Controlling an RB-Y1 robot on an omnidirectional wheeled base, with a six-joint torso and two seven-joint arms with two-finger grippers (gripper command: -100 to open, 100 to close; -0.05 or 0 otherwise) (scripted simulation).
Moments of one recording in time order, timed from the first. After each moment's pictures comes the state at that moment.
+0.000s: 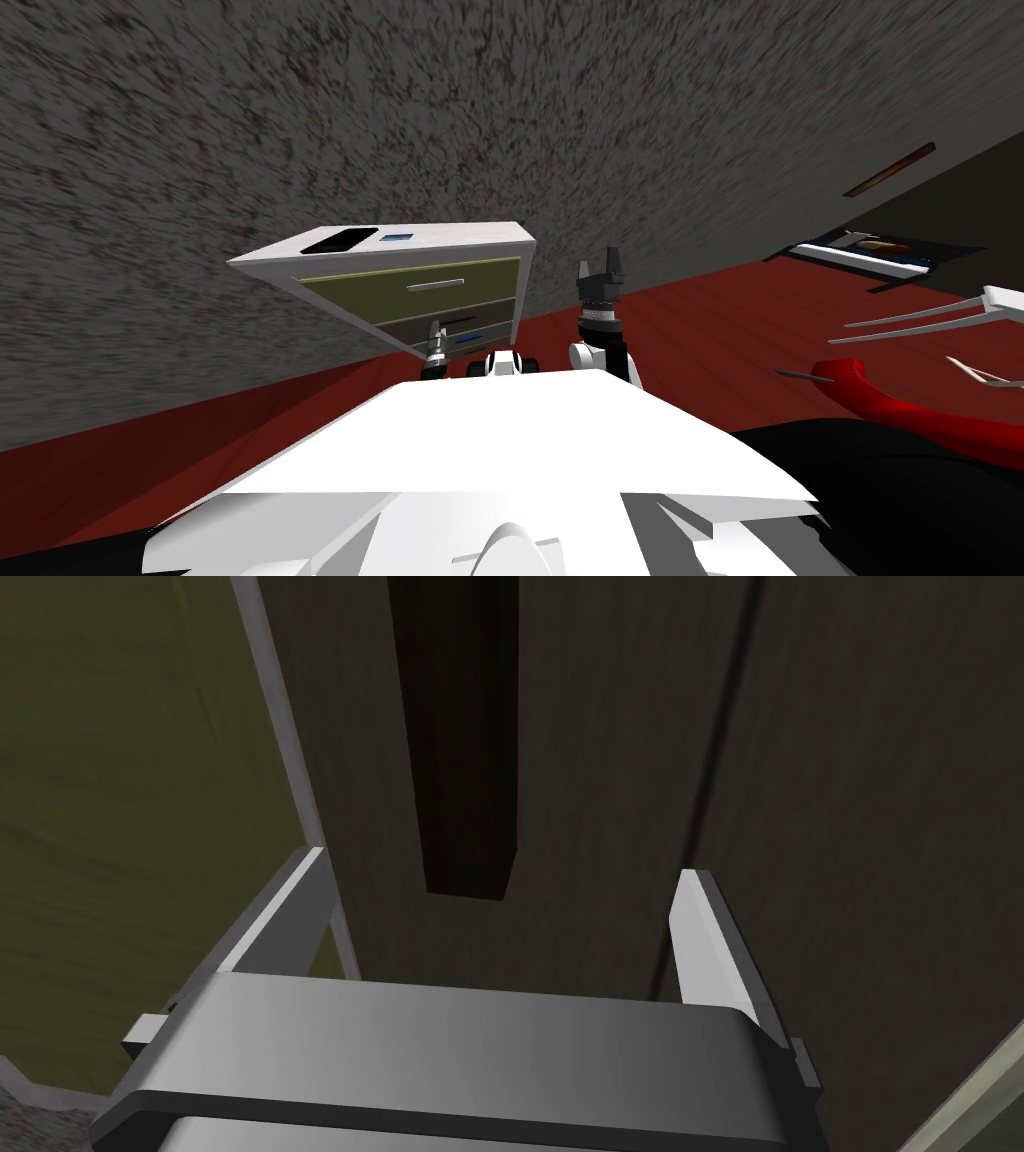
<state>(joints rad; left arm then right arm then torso) 0.24 0.03 0.10 -1.03 0.07 -0.85 -0.01 0.50 -0.01 0.06 -2.39 0.09 -0.36 -0.12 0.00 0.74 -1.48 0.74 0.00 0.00</state>
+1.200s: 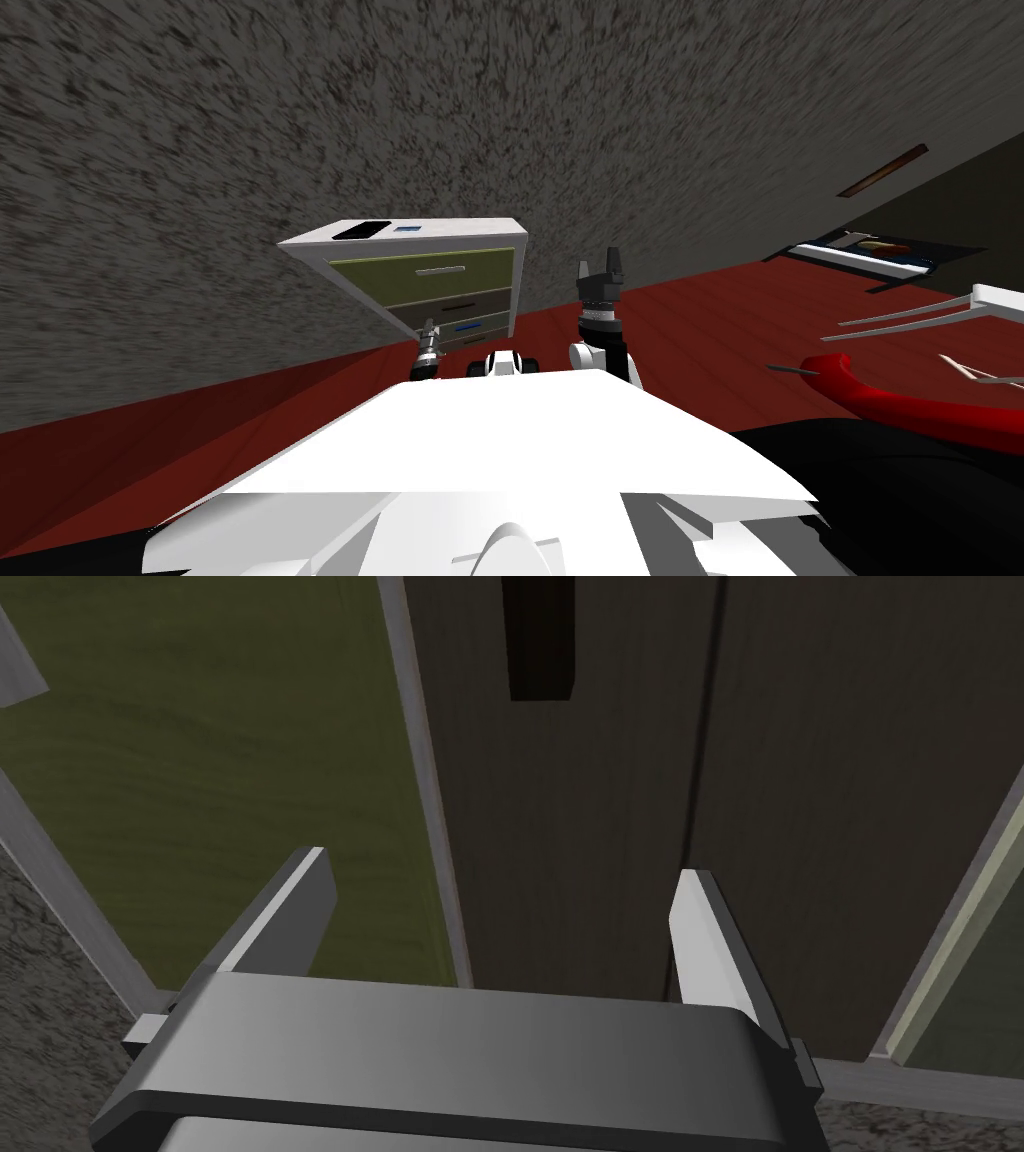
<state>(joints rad) 0.24 0.11 0.10 -1.05 0.07 -0.83 -0.01 0.50 -0.01 0.06 -2.39 0.09 -0.36 -0.12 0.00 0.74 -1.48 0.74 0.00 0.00</state>
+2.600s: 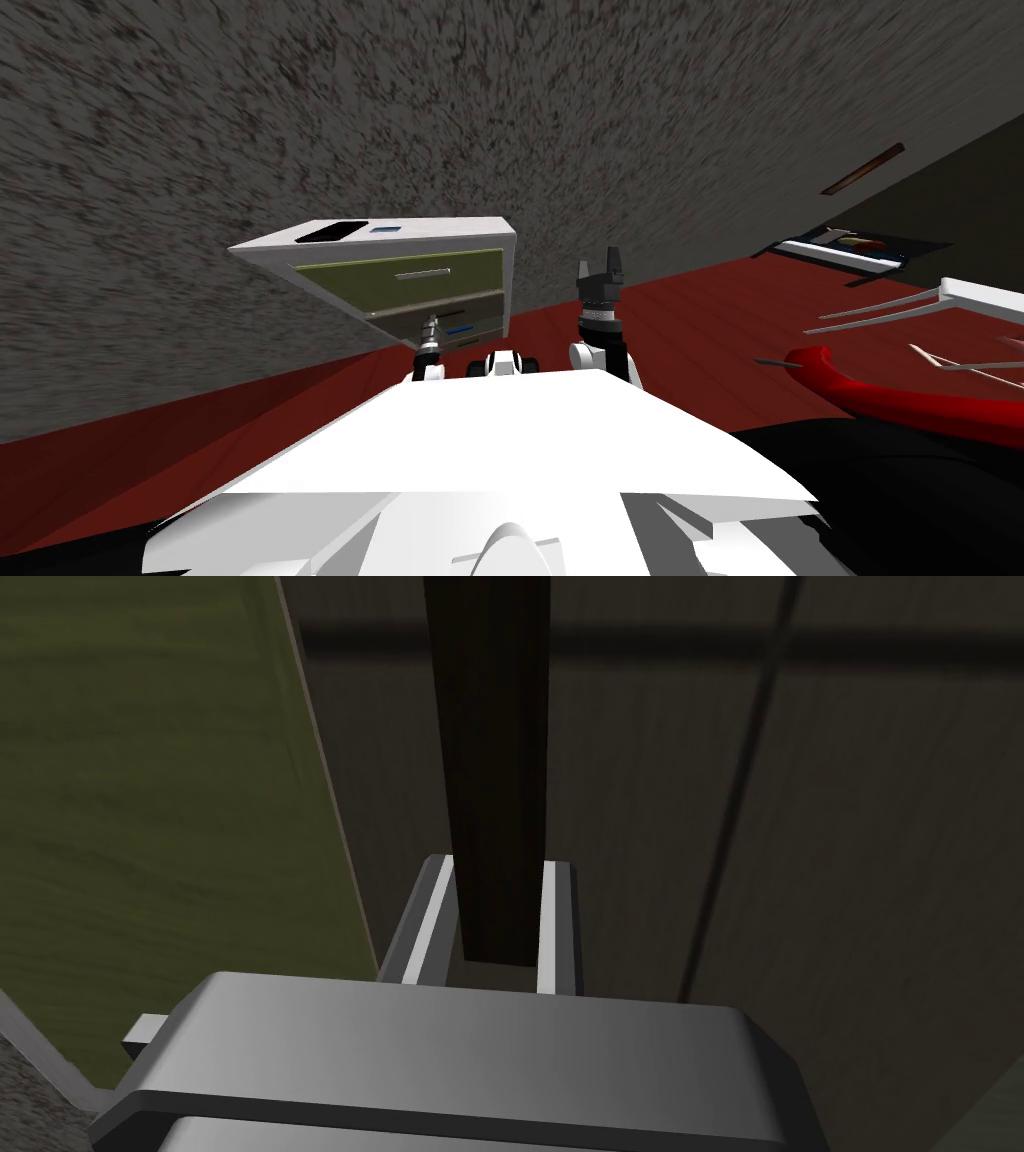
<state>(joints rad) 0.11 0.08 0.21 -0.98 -0.01 -0.76 0.06 0.49 -0.01 0.06 -2.39 0.09 -0.36 -0.12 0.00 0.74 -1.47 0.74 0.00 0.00</state>
